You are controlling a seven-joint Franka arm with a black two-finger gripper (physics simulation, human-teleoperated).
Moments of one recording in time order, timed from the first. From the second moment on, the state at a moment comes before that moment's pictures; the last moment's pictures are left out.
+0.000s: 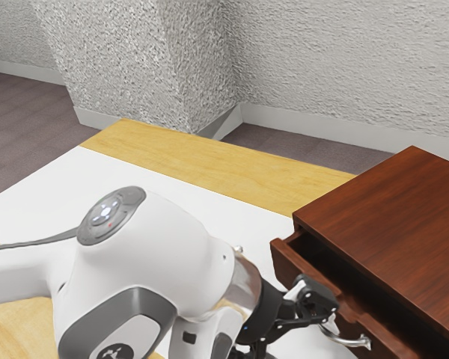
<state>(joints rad) -0.48 -0.37 -0.04 -2.36 -0.11 2.50 1.79</state>
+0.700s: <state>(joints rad) -0.48 -0.49 -0.05 -2.48 -0.11 2.50 1.77</state>
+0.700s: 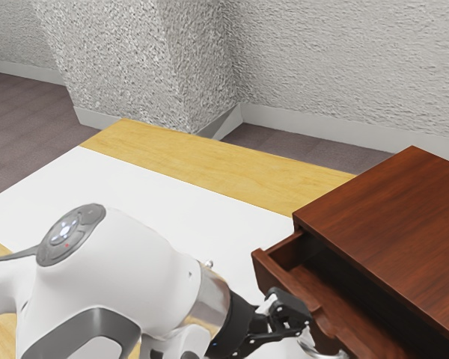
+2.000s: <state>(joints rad) -0.44 -0.63 -0.11 -2.58 -0.14 2.46 1.74</state>
